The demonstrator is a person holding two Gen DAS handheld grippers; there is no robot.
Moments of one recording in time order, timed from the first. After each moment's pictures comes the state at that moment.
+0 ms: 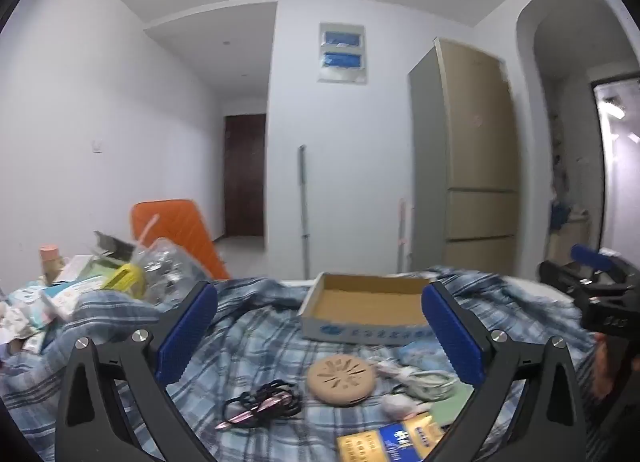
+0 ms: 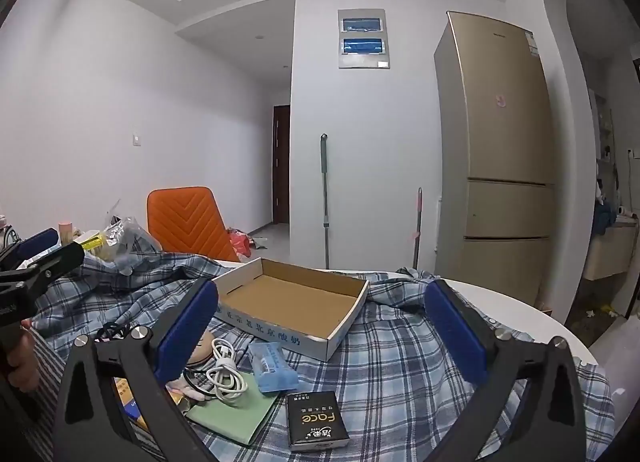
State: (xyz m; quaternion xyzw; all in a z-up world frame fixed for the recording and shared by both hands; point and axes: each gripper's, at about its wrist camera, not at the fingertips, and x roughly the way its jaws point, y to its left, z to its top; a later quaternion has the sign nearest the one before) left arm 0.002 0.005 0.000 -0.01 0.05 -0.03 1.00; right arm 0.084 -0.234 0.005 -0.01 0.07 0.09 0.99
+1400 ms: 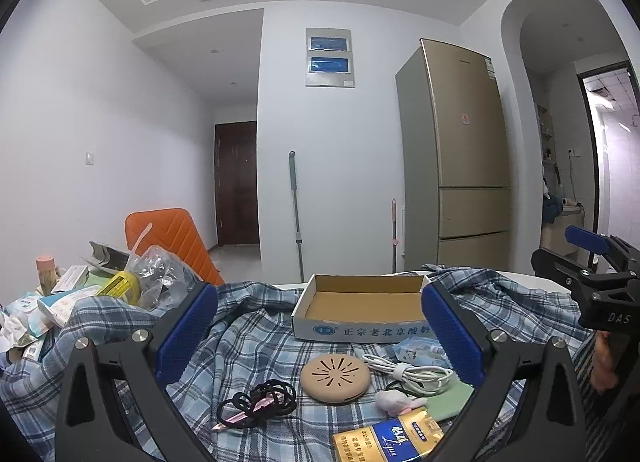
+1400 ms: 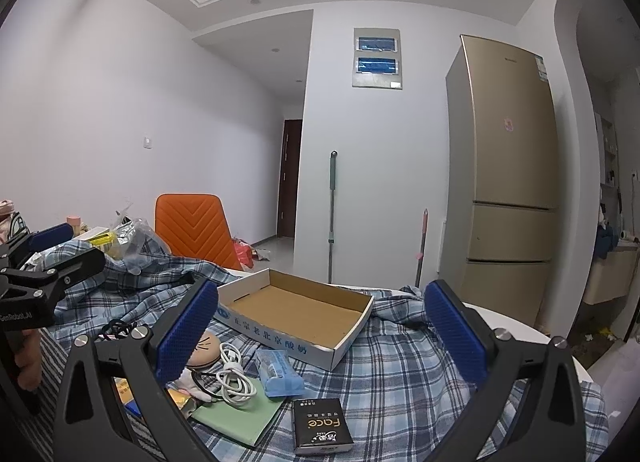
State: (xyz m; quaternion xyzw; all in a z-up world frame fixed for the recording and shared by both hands) left arm -0.002 -0.002 -0.004 0.01 0.04 -0.04 1.00; right arm 0.069 -0.222 0.005 -0.03 0.04 0.10 0.99
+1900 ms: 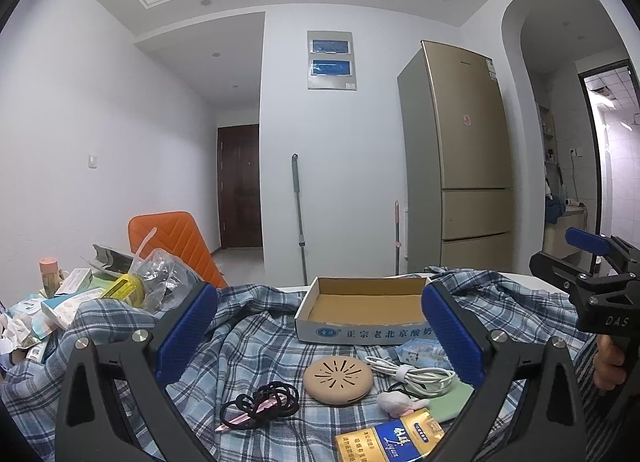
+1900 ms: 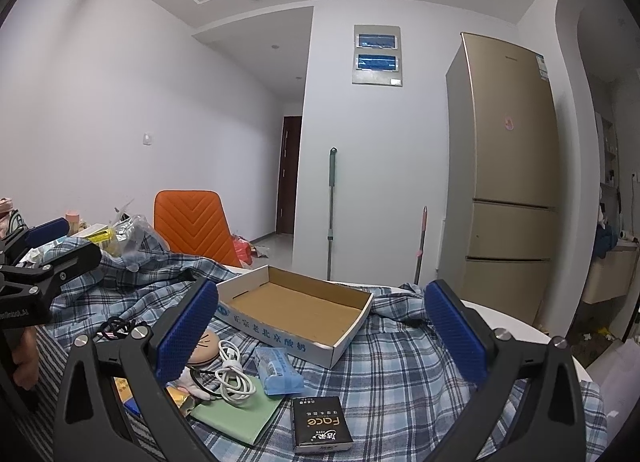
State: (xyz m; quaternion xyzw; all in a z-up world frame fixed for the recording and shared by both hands) left arm -0.005 -0.002 -0.002 0.01 0.04 -0.03 1.00; right arm 0.071 -0.223 0.005 -0.03 0.05 0.10 0.99
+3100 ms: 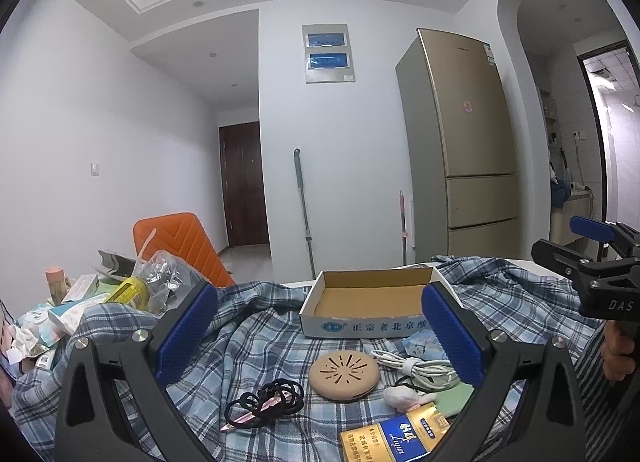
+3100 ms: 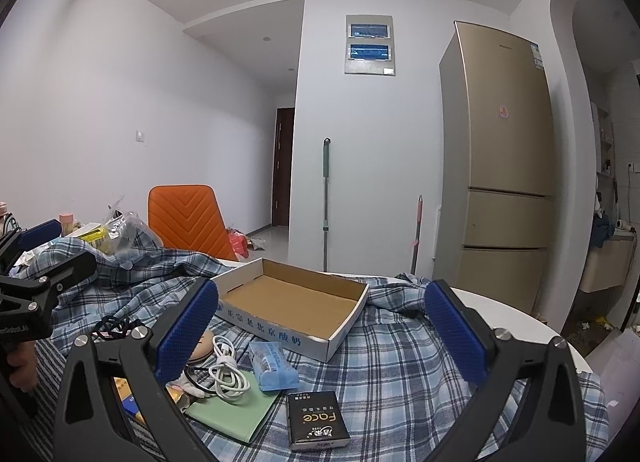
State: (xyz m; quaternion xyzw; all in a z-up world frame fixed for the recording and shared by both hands) left arm 0.004 -0.009 -0.007 0.04 0.05 -0.02 1.00; right arm 0.079 -0.228 0.004 -0.02 0.06 0.09 0.99
